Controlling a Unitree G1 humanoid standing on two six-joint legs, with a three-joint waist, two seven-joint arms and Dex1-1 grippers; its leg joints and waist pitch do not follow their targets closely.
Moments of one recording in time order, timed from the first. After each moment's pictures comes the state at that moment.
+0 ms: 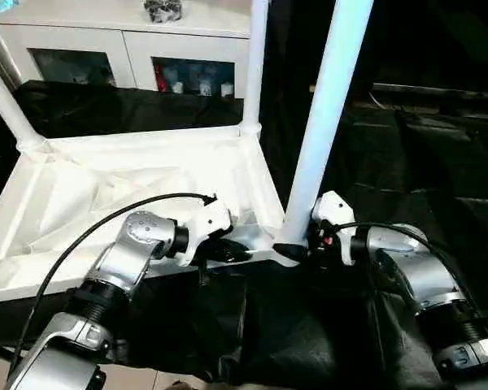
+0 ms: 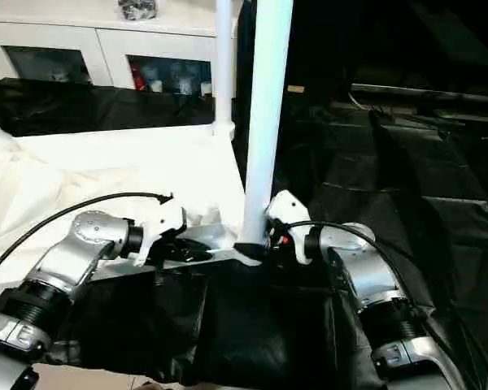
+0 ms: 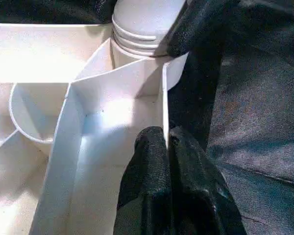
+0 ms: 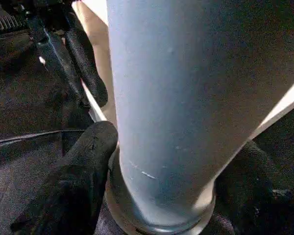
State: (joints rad) left arm -0.55 0.35 -0.28 0.50 0.02 0.14 -1.20; right arm -0.45 -0.36 0.19 0.41 0.07 0.15 1.05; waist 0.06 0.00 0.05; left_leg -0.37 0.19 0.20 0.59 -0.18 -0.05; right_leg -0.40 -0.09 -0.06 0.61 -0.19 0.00
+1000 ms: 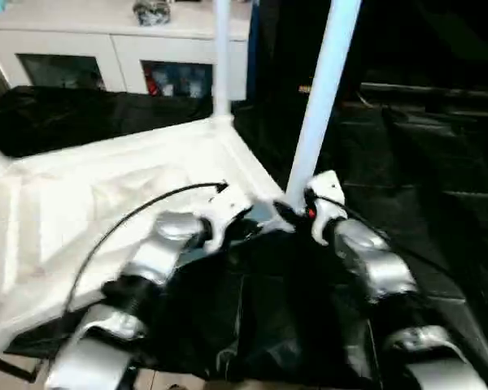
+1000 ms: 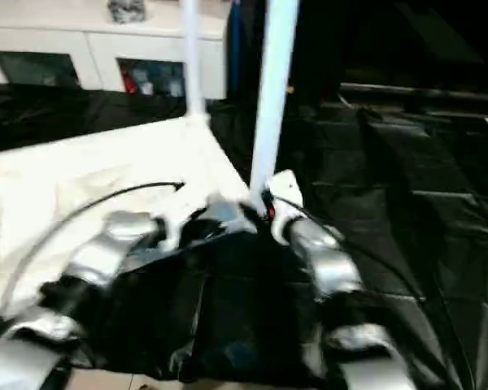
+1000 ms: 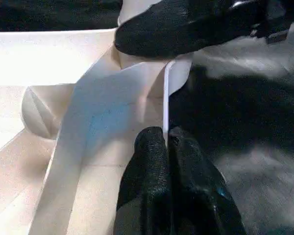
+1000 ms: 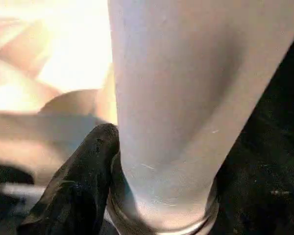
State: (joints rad) left arm -0.61 0.16 -0.24 0.58 0.10 0.25 -0.80; right arm -0.55 -0.07 0.02 0.62 0.03 0.19 0.38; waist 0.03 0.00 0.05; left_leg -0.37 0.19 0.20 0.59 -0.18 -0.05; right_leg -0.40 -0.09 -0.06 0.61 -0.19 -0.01
